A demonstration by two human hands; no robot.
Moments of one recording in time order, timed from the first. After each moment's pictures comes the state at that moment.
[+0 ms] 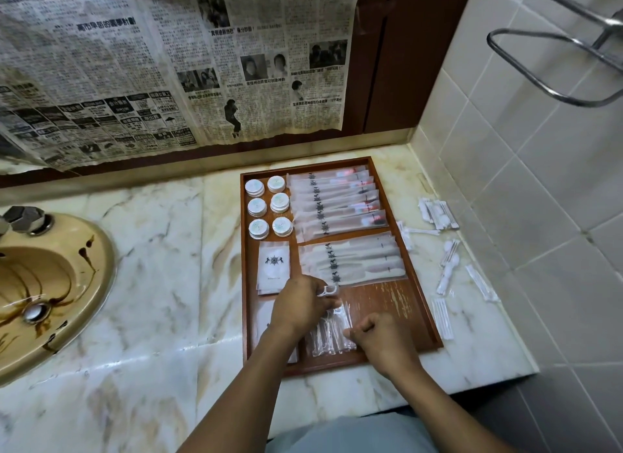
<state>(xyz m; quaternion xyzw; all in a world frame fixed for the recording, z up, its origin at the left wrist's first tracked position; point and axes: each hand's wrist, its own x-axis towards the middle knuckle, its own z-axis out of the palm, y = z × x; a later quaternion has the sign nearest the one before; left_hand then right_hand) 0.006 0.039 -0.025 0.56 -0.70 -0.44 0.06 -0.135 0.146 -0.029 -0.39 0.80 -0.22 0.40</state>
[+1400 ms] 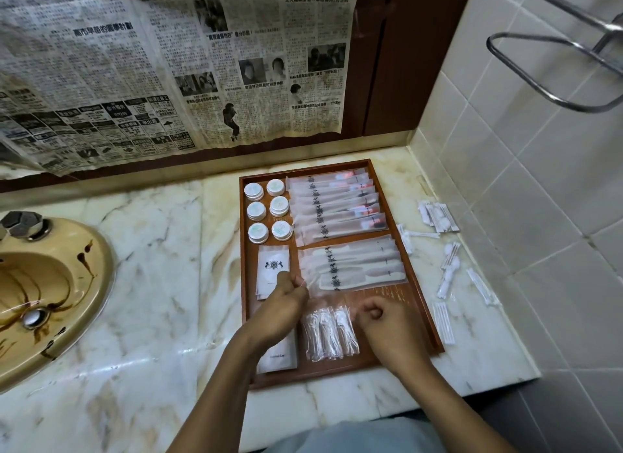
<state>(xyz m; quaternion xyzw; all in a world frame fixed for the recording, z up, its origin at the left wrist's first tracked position) 0.042 0.037 0.008 0.56 -0.57 -0.59 0.10 -0.143 0.132 -0.005 -0.42 0.80 -0.28 0.33</state>
